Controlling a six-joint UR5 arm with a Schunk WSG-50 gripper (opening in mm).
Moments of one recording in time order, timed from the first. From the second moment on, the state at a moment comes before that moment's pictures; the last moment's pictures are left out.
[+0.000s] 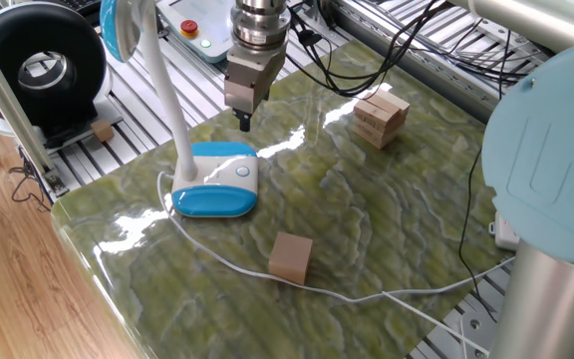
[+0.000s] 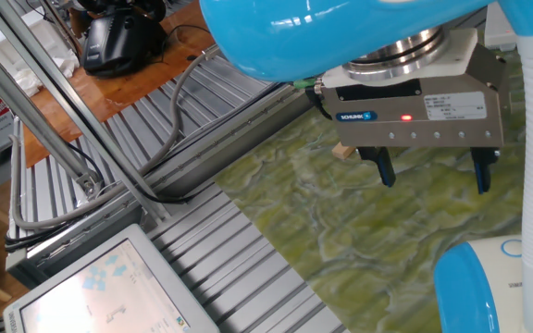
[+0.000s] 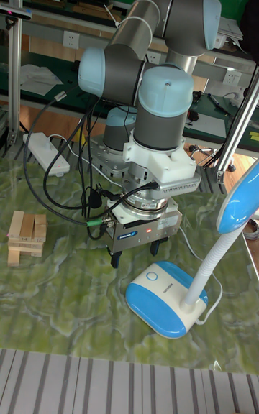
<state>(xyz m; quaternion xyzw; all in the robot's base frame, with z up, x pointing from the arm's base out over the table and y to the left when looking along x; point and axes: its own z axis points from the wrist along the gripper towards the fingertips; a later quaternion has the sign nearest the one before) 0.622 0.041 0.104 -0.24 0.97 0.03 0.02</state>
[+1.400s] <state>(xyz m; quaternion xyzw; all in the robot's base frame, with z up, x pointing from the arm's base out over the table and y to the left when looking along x) 0.627 0.037 0.104 -0.25 0.97 0.02 0.03</state>
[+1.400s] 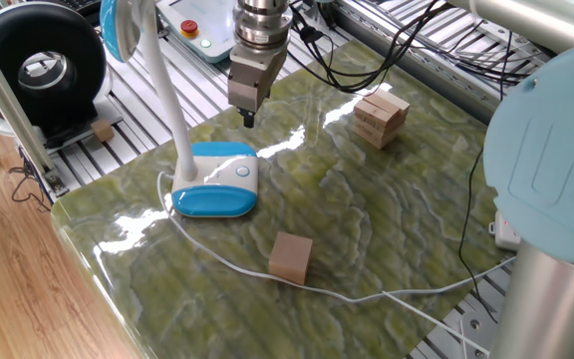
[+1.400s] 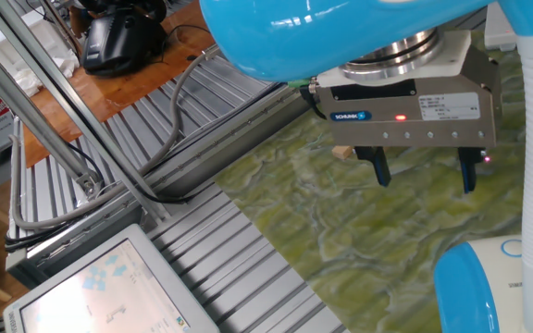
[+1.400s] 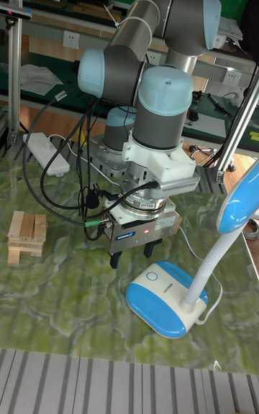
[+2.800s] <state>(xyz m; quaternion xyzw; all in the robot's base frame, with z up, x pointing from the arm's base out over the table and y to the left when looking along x) 0.703 0.068 0.123 -0.20 0.96 0.05 0.19</state>
